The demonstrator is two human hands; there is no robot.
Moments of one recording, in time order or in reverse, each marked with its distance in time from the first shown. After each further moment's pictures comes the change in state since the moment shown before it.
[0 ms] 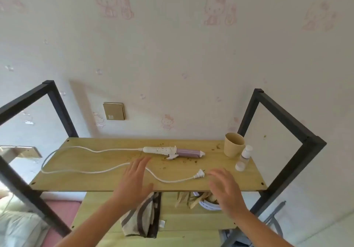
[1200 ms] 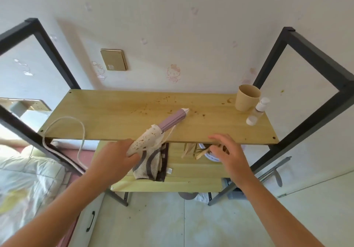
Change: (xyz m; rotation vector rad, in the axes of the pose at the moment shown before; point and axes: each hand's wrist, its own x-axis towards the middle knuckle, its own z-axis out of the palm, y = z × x) left_hand -0.067 0.015 -0.050 0.033 -0.183 -0.307; right_hand -0.034 -0.031 0.005 0.263 -0.181 0.196
